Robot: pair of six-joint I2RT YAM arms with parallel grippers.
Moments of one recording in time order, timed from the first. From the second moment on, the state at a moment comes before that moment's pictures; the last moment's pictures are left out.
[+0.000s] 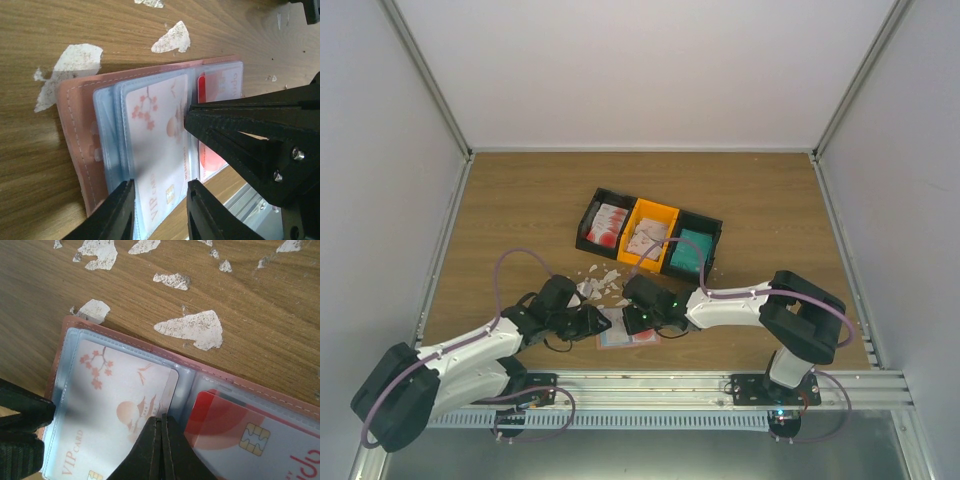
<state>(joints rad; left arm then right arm) -0.64 1.00 0.28 -0.17 0.43 -0.90 1.10 1.68 0.80 -0.12 -0.03 0.74</state>
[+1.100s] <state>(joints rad) -0.64 1.04 0.27 -0.12 0.47 -0.91 1.10 1.68 0.80 -0.12 -0.02 0.76</state>
